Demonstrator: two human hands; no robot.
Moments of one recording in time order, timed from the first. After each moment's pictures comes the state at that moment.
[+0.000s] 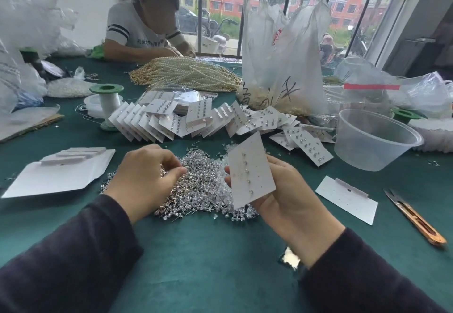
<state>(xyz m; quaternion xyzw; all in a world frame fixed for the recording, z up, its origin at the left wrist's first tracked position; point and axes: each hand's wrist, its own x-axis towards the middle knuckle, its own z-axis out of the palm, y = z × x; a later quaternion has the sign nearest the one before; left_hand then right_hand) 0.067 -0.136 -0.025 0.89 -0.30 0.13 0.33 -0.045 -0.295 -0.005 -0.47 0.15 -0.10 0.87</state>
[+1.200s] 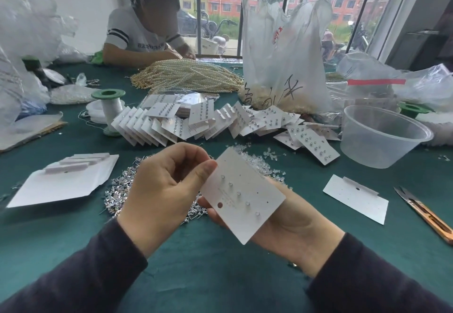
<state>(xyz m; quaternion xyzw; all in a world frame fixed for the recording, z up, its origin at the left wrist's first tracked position) 0.025 -0.147 -0.011 0.68 -0.32 0.01 0.66 -0.047 -0.282 -0.012 -0.41 0.00 0.11 0.91</state>
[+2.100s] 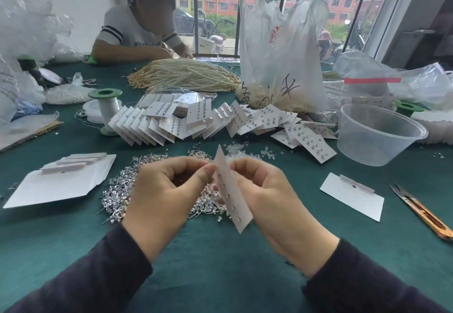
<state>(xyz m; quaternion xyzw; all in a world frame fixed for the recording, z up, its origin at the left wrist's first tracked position) 0.021 -0.151 -0.018 0.70 -0.26 0.01 0.66 -0.045 -0.275 -0.018 -0.67 0.08 -0.14 0.72</state>
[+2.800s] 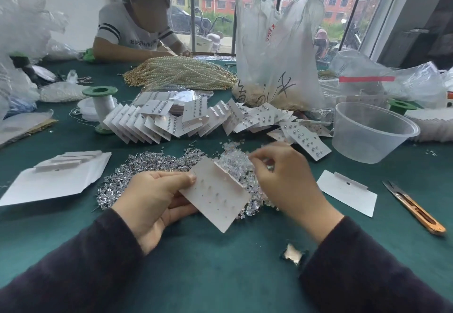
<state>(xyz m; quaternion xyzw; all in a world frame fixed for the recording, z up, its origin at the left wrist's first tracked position) 0.030 -0.149 -0.018 0.61 -0.01 -0.27 0.74 -0.037 -0.322 -0.020 -0.92 0.12 -0.26 0.28</state>
